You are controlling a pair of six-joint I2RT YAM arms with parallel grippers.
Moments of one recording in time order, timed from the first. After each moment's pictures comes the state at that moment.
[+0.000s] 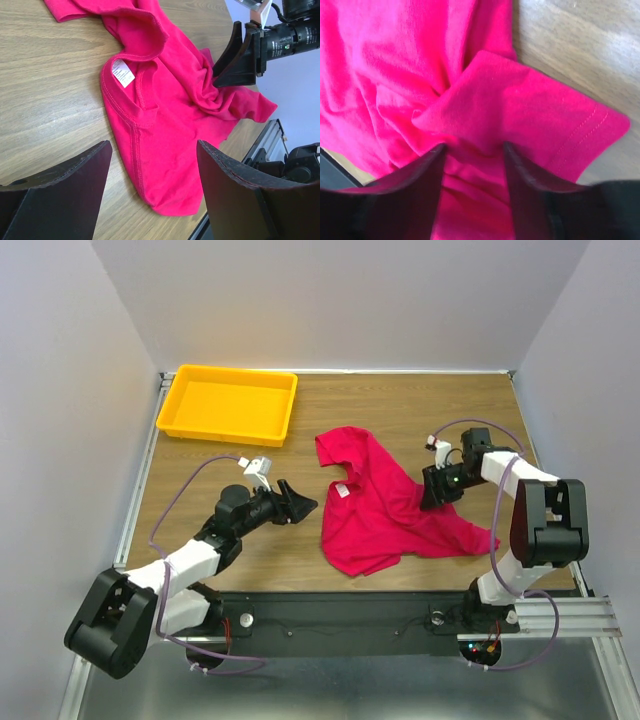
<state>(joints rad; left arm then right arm) -0.50 1.05 0.27 0.53 0.32 -0.70 -0.03 1.64 0.96 -0.66 -0.59 -0.39</state>
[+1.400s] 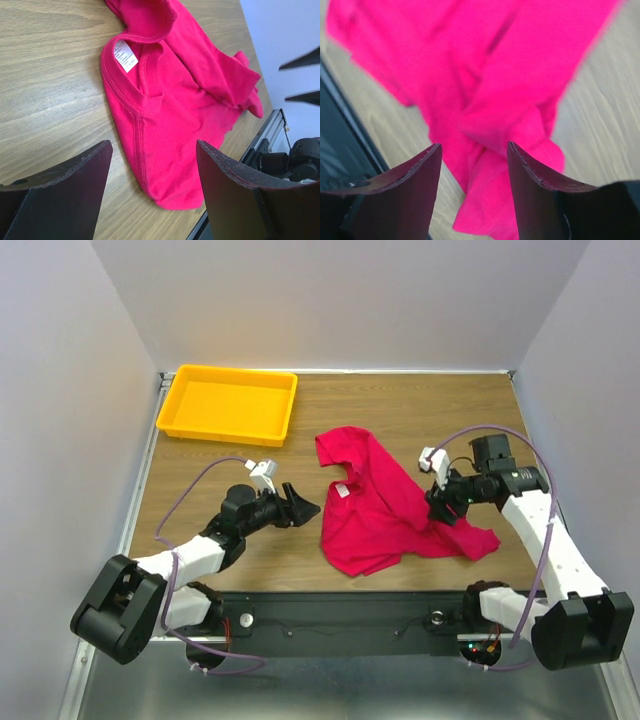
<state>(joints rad) -0.52 1.14 0.27 0.56 0.35 -0.70 0.12 1.07 0.92 -0.96 -0.60 -0.87</state>
